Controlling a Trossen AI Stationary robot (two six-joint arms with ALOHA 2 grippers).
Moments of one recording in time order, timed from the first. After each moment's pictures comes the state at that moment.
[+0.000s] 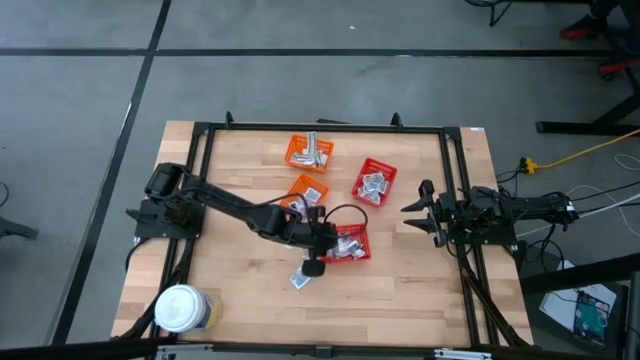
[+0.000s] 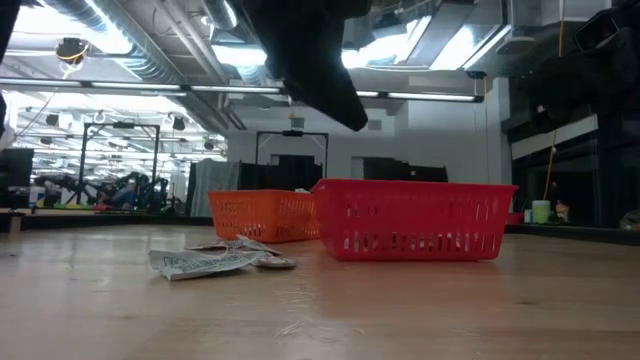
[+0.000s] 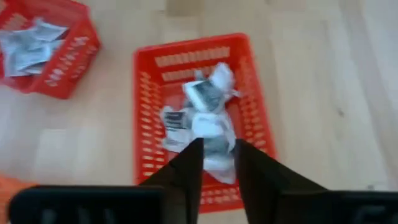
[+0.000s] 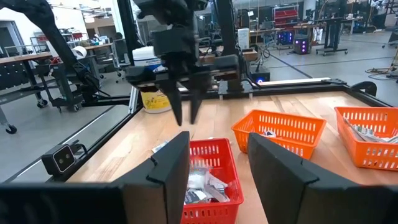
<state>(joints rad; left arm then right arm) -0.25 1.82 1.33 -0.38 -0.22 -0.16 0.10 0.01 0.01 0.02 -0.02 0.10</state>
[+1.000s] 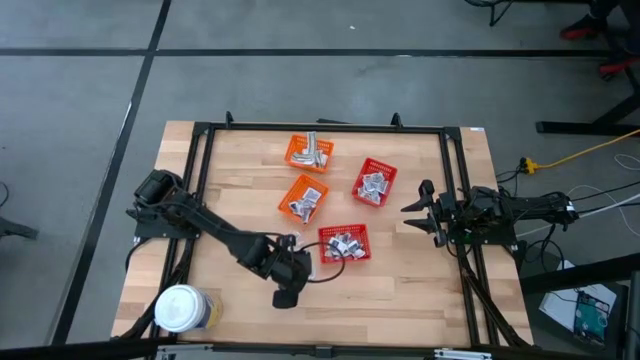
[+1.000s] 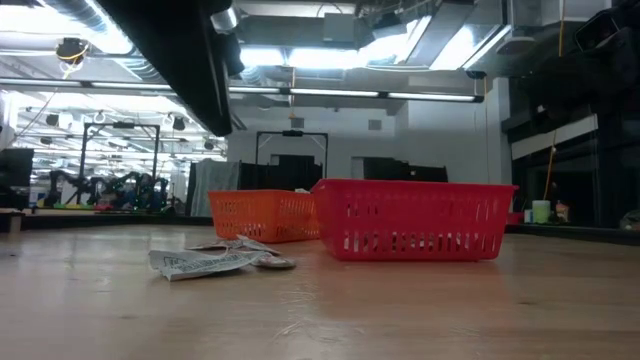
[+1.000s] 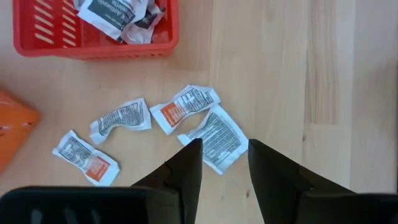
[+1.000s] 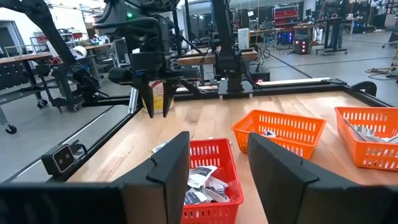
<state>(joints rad) -0.48 1.79 1.33 -0.69 -0.19 -0.54 0.10 0.01 0.01 0.02 -0.02 0.10</state>
